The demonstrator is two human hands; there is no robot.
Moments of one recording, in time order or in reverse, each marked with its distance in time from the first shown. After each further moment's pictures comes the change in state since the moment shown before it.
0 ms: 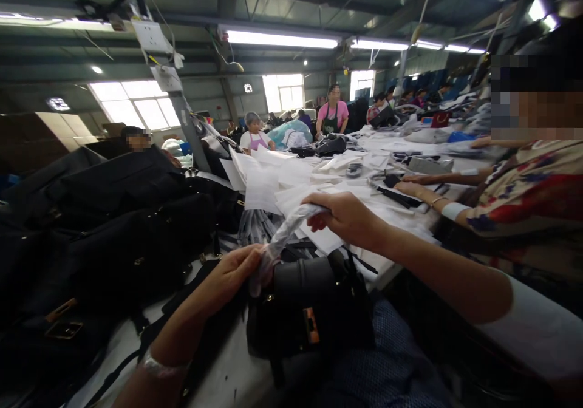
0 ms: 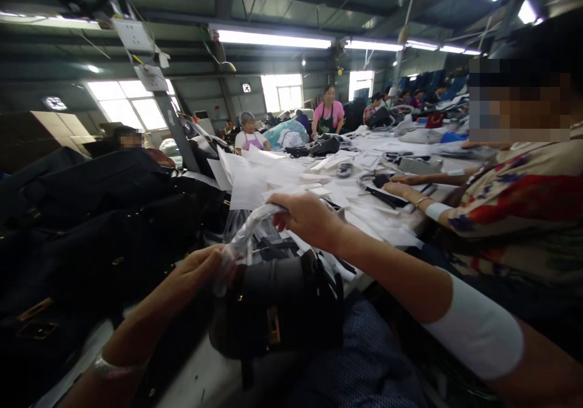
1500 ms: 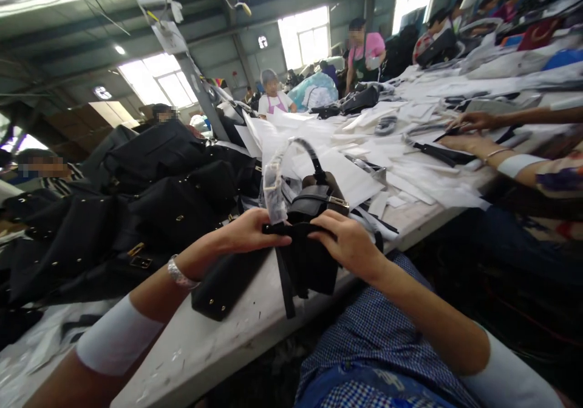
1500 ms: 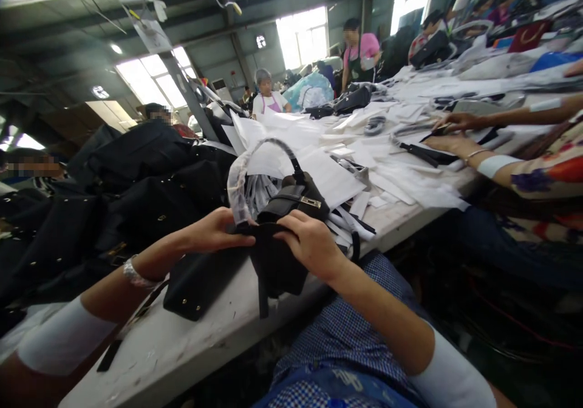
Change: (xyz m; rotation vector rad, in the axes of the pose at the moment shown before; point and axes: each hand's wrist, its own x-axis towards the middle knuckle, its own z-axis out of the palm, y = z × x) left_hand 0.015 0.019 0.007 0.585 -0.252 0.058; right_hand -0.082 0.013 0.110 0.089 0.196 0.079
